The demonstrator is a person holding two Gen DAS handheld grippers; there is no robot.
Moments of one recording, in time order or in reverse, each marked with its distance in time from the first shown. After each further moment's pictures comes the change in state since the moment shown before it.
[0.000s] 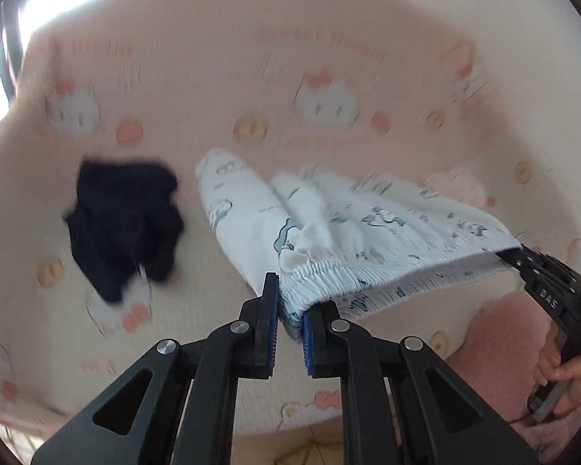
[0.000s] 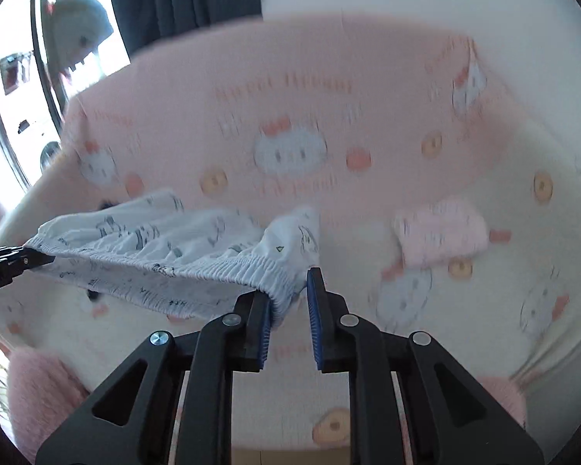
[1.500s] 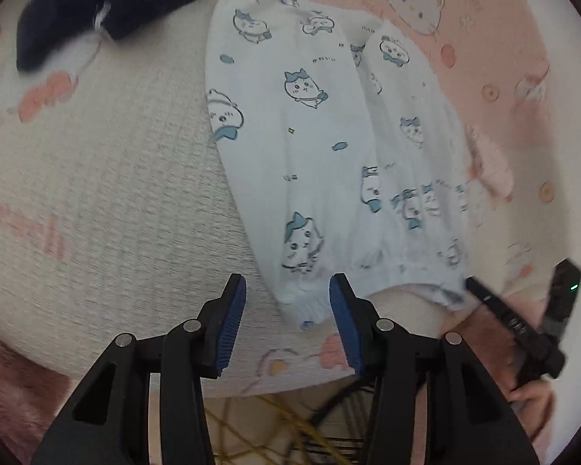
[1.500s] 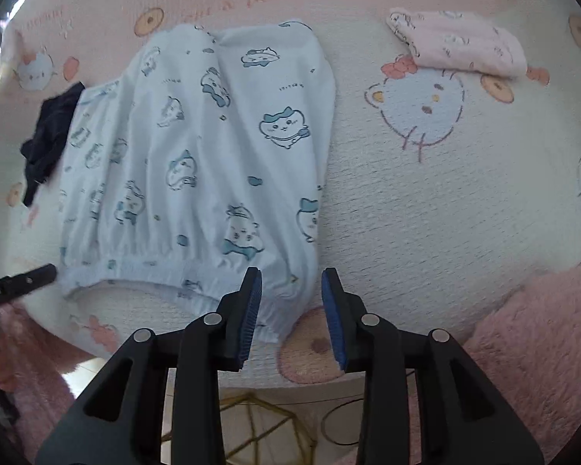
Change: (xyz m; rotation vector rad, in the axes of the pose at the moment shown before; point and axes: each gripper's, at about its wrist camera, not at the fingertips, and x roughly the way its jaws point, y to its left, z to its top) left arm 0.119 0.064 -0.103 -0.406 0.245 -0.299; right arm 0.086 -0.074 -0.100 0.078 0.416 0.056
